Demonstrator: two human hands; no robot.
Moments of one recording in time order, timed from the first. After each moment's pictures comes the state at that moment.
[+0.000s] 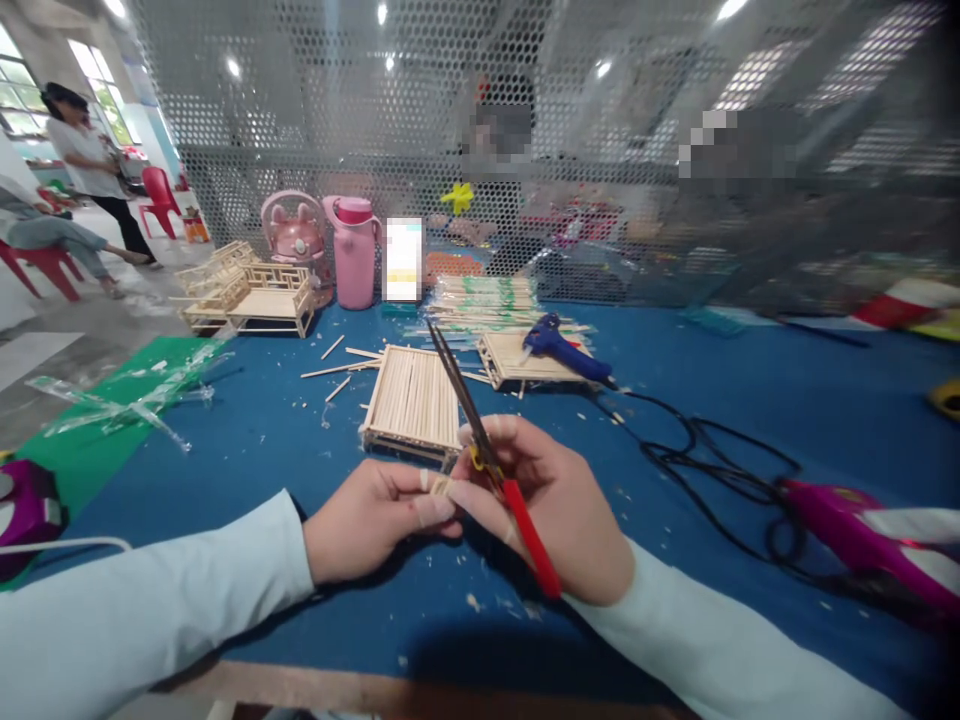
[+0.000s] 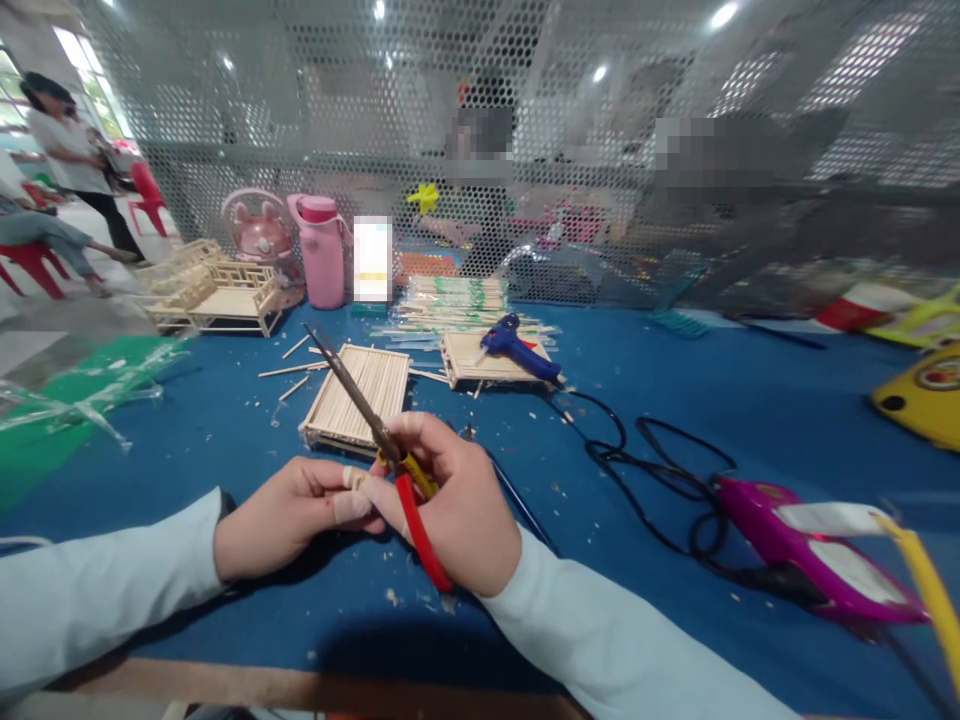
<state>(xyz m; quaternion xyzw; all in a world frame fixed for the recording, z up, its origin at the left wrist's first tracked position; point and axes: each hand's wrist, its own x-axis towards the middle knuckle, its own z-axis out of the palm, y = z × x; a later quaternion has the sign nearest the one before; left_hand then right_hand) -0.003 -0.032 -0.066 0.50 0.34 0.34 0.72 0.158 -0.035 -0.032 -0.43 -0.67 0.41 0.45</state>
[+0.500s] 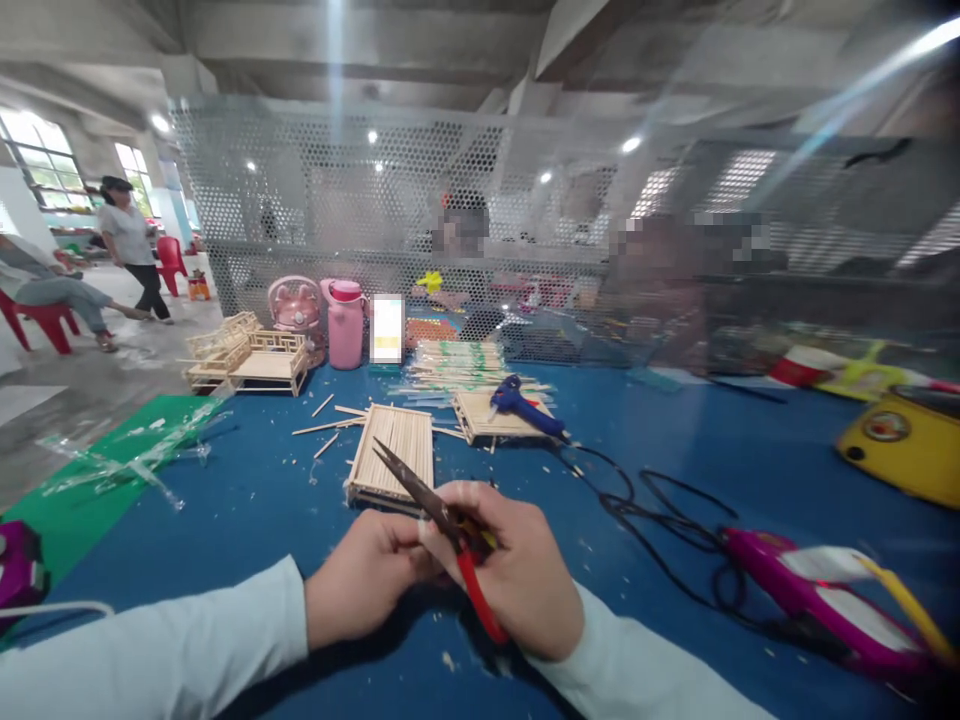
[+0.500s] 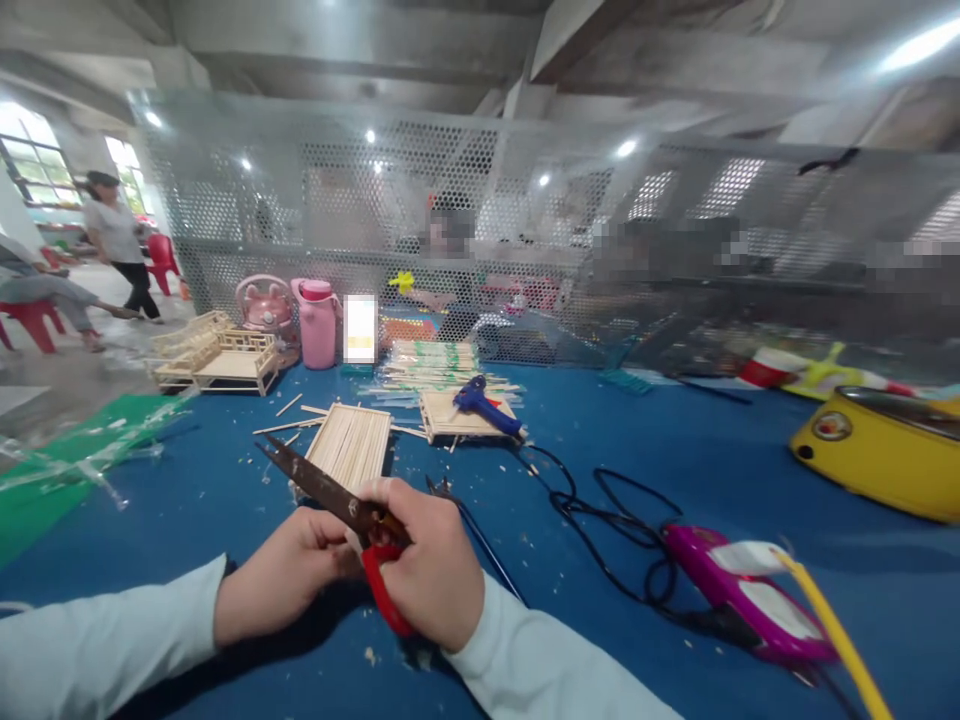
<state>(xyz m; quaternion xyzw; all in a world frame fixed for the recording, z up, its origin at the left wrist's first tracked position) 0.020 -0.032 -0.057 0.56 0.30 0.38 0.67 0.165 -0.037 -0.031 -0.39 -0.79 0.18 0.44</state>
